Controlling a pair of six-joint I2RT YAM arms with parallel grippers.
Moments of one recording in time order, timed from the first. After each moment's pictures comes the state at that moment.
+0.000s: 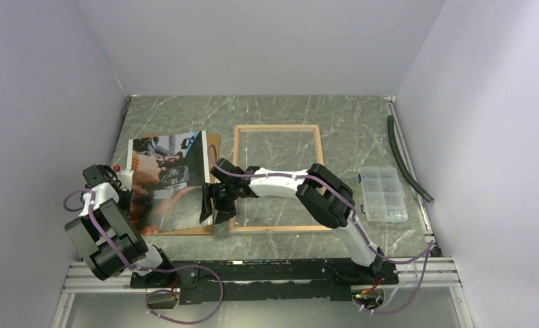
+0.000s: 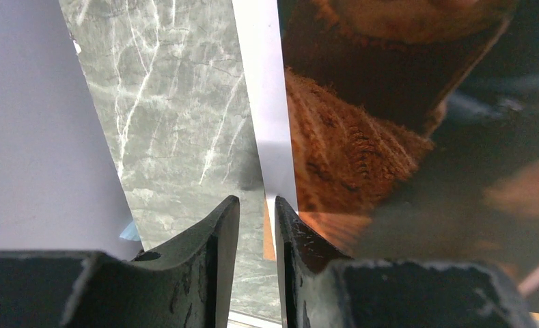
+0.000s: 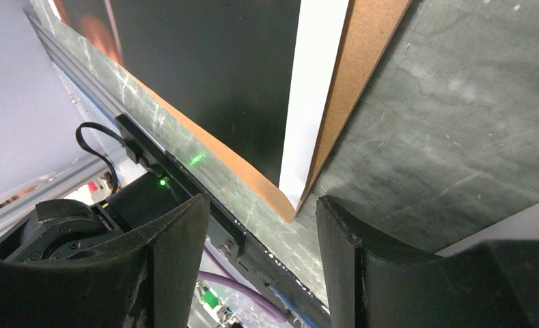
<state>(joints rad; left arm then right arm) 0.64 1.36 0.69 -0.51 -0.05 0.64 1.04 2.19 1.54 -0.28 -0.47 0.98</state>
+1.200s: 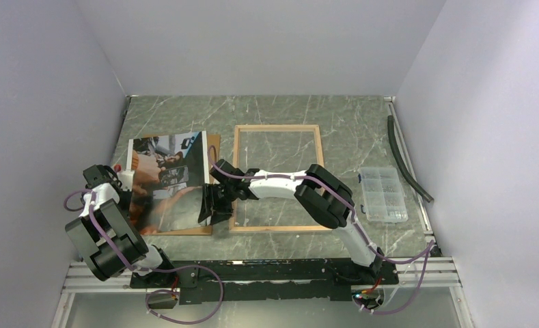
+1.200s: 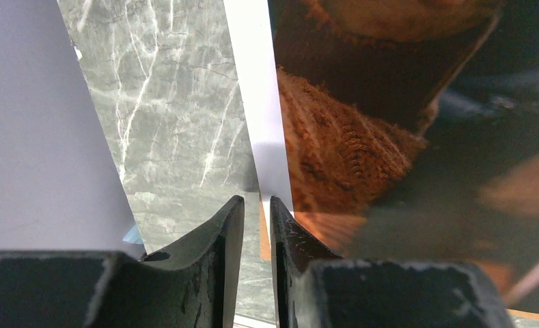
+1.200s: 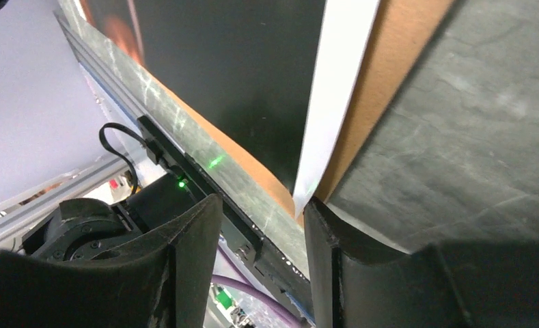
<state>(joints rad) 0.64 1.36 0.68 -0.50 -0.05 0.66 1.05 2.20 1.53 -0.22 -0.49 1.03</state>
